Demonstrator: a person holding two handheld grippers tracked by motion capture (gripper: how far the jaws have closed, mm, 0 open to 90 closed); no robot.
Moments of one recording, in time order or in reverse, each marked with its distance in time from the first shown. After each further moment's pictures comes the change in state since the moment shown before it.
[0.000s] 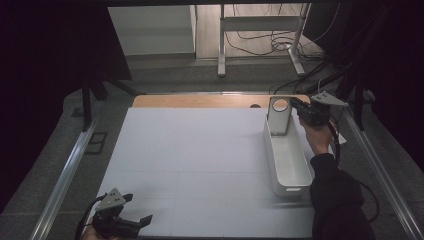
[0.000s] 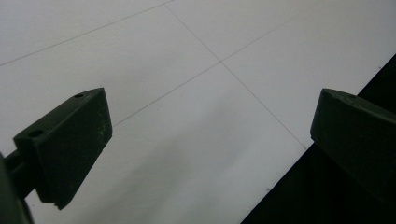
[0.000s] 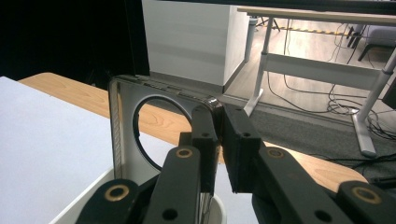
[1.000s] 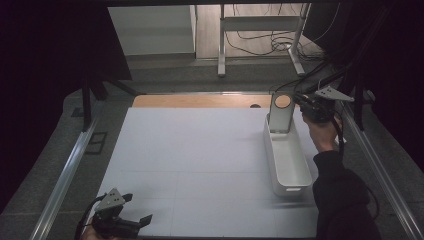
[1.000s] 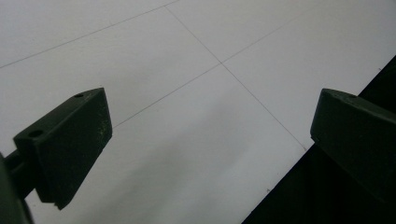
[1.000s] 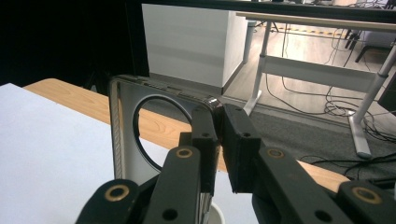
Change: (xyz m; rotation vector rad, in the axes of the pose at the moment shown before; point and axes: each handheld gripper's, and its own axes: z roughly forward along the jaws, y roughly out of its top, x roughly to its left) left arm 0.000 0.000 -0.001 -0.006 0.001 -0.001; right arm 0.004 0.023 -0.013 0.003 -0.007 -0.001
